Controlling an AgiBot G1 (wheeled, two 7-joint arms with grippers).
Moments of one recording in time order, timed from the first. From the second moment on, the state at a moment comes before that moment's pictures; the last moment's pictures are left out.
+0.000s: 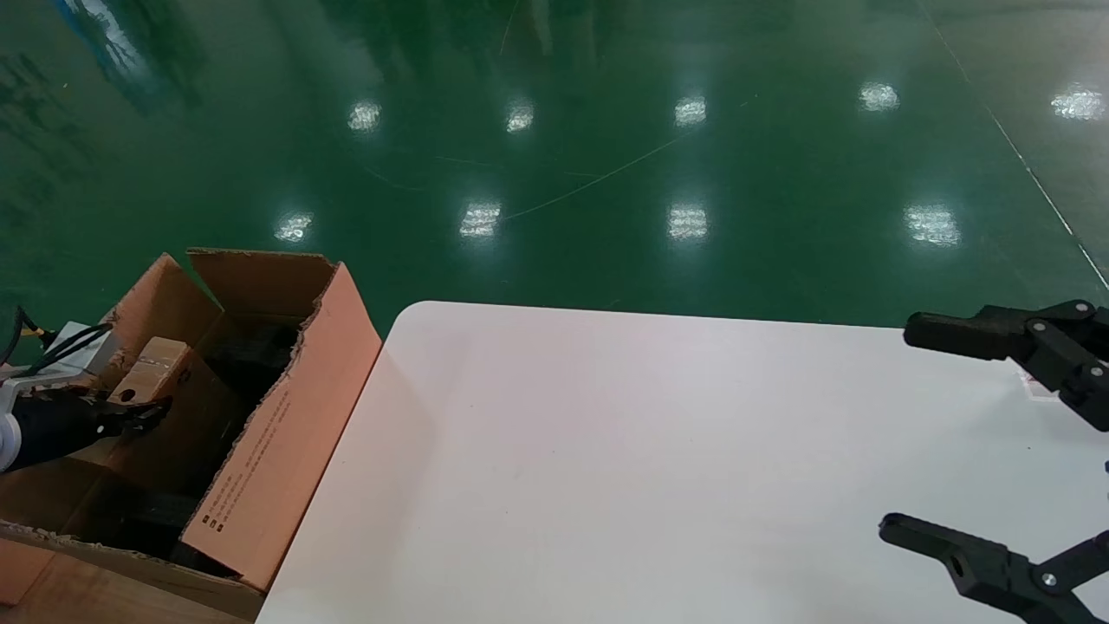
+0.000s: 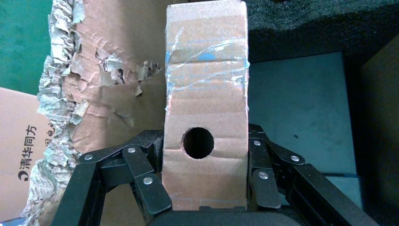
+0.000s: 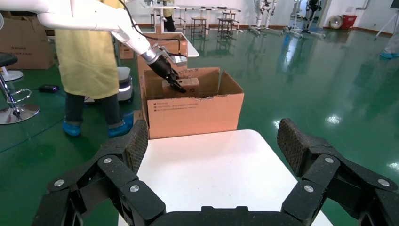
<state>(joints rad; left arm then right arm) -1.02 0.42 0.54 -0.51 1.47 0.65 -0.52 1.09 -0.58 -0.35 1.27 -0.68 -1.47 0.15</state>
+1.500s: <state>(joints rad) -1.23 0.50 0.51 -0.23 1.46 0.70 -0.24 1.09 -0.58 -0.36 1.27 -0.68 -1.47 0.15</state>
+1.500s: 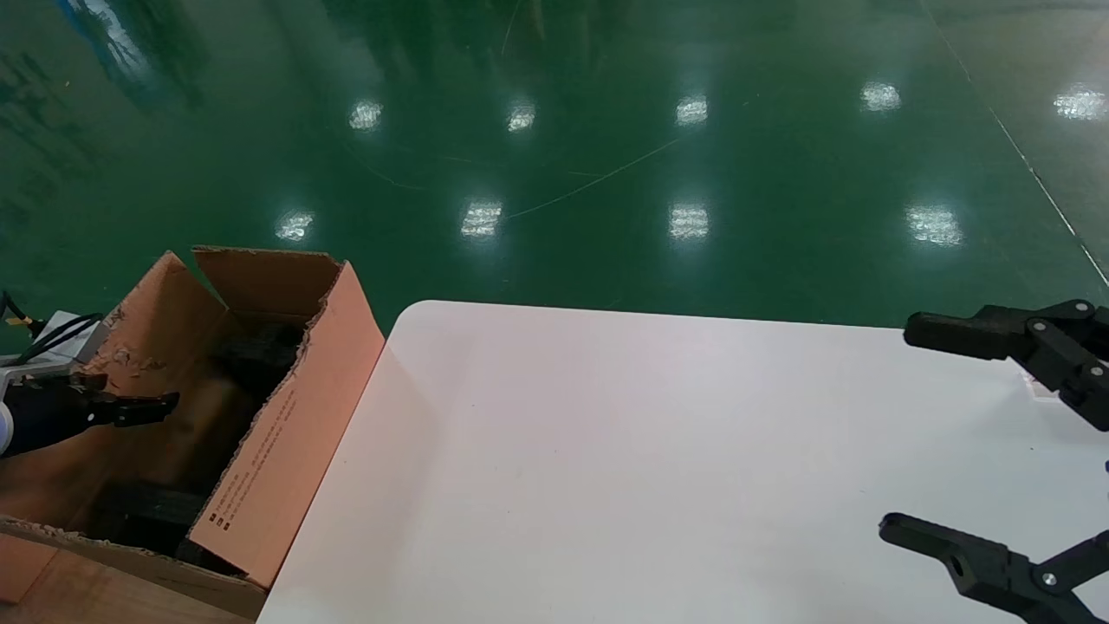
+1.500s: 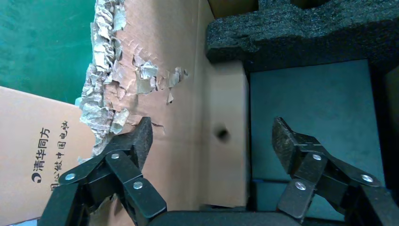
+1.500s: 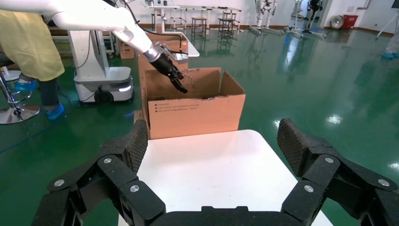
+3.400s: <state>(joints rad) -1.23 0.50 0.35 -0.88 1.02 1.29 -0.18 1.09 -0.58 -0.36 1.27 -0.68 -1.47 0.14</state>
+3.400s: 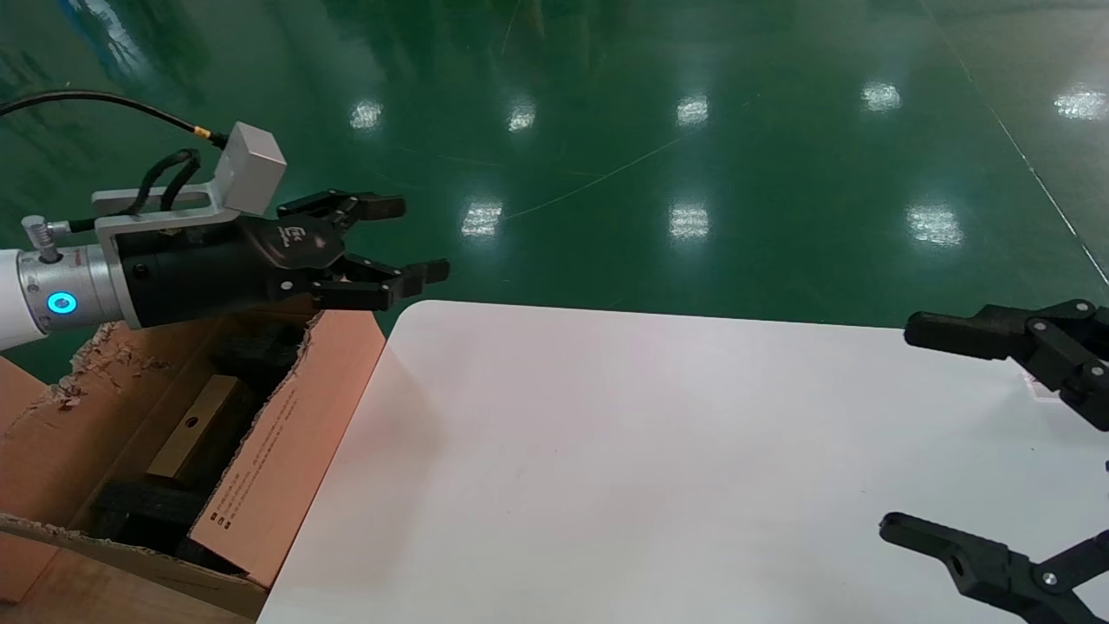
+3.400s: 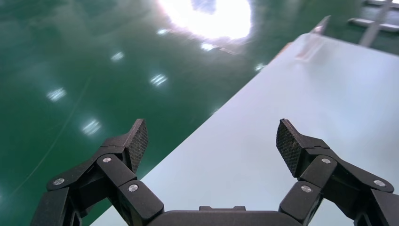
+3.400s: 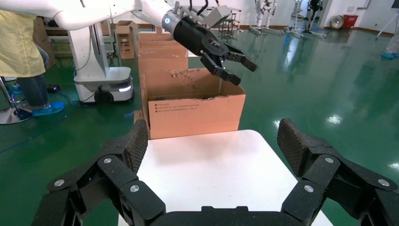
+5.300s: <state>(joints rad) -1.07 0.61 0.28 -1.29 0.73 1.50 -0.19 1.09 -0.58 -0.36 1.27 -0.68 -1.47 0.14</state>
